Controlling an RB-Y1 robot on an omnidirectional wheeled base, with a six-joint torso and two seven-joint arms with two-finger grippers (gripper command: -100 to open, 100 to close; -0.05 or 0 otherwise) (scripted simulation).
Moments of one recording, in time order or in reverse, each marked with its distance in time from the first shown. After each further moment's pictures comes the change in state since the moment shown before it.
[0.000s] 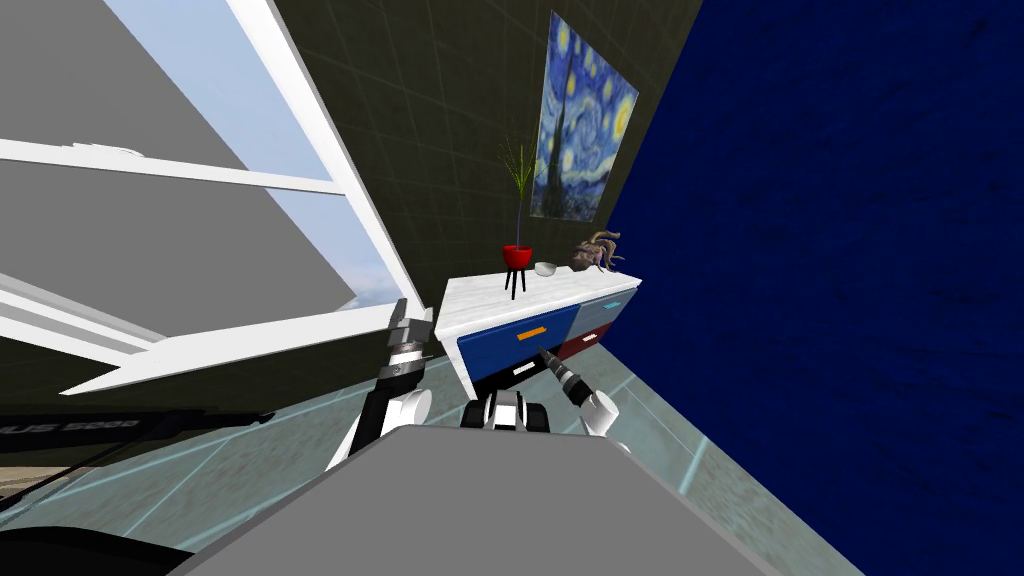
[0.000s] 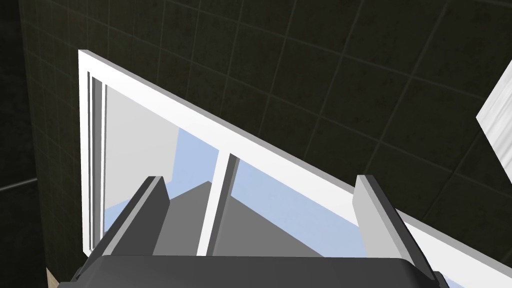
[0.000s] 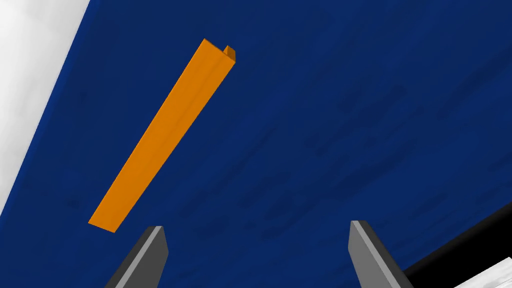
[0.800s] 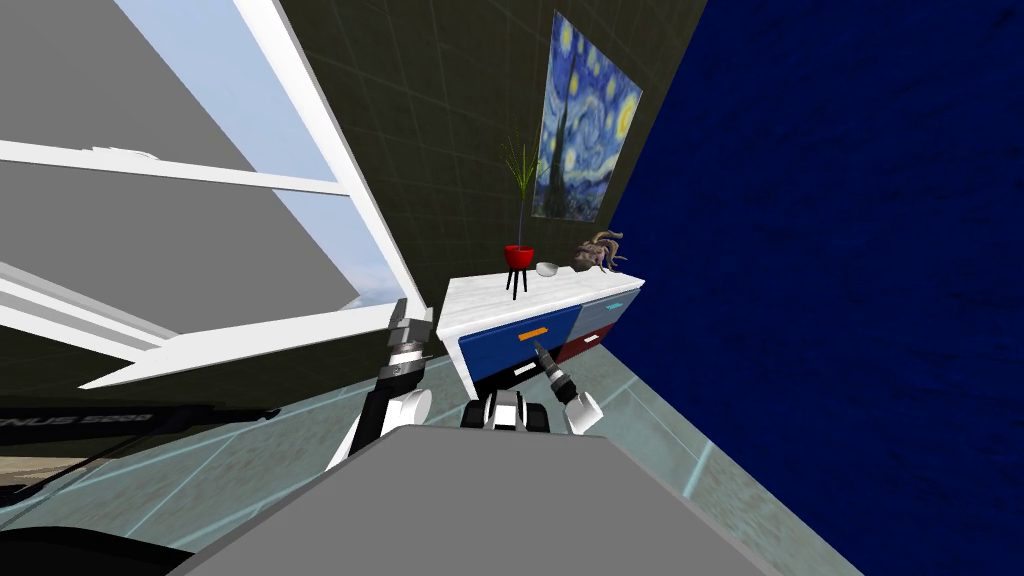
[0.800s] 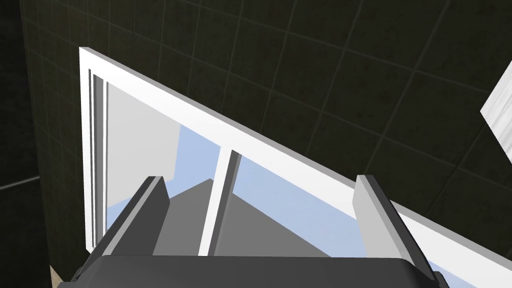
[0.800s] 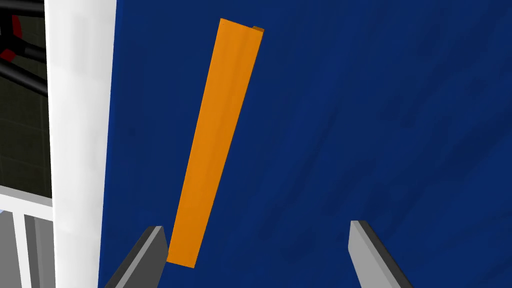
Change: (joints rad) left arm 0.000 0.000 0.000 0.000 0.000 0.000 0.000; right arm -0.040 0.127 -0.006 0.103 -0.211 0.090 -0.040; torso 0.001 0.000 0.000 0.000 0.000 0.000
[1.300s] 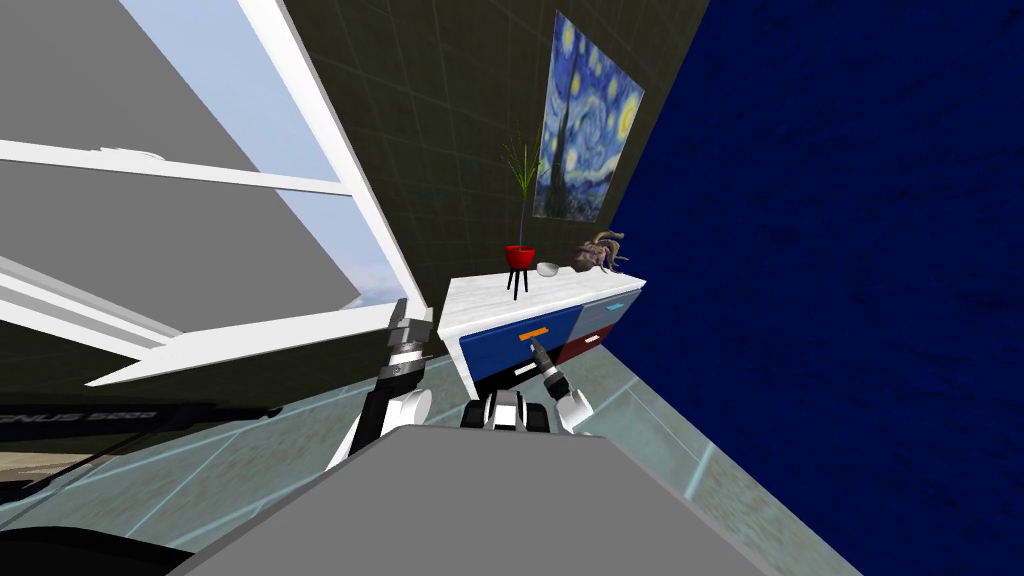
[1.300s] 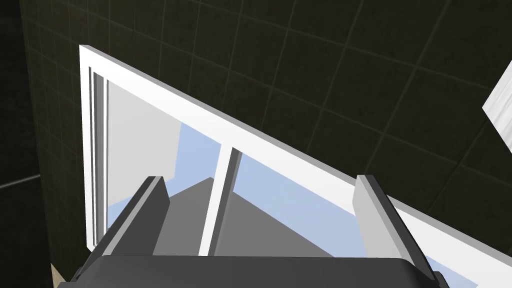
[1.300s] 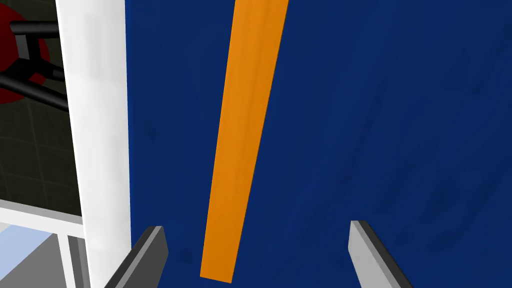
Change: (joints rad) left arm 0.000 0.000 0.000 0.000 0.000 0.000 0.000; right arm -0.017 0.072 0.003 0.003 -0.040 0.001 -0.032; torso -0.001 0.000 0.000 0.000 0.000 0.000
